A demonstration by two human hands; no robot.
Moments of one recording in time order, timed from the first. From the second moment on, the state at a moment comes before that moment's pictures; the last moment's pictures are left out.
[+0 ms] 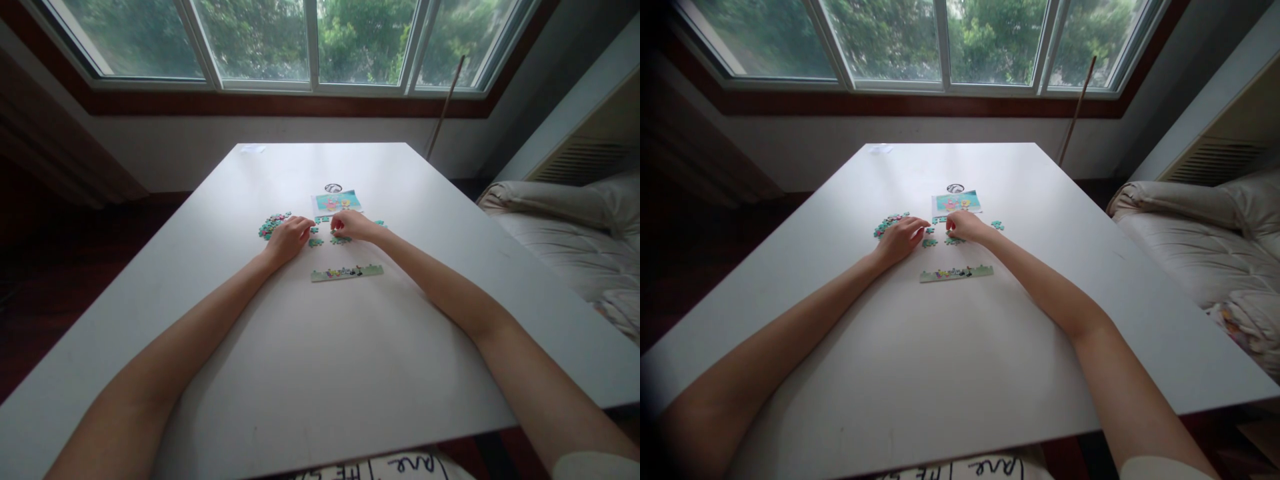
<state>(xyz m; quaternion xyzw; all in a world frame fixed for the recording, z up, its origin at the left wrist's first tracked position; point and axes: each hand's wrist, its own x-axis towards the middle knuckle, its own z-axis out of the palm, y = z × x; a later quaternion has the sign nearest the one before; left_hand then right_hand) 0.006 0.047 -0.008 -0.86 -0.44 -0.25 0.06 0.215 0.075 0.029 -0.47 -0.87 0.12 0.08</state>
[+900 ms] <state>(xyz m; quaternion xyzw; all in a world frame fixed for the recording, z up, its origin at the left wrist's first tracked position) 0.003 0.042 -0.008 -0.90 -0.32 -0.28 0.04 0.213 0.076 0.028 -0.45 -0.82 0.32 0.17</state>
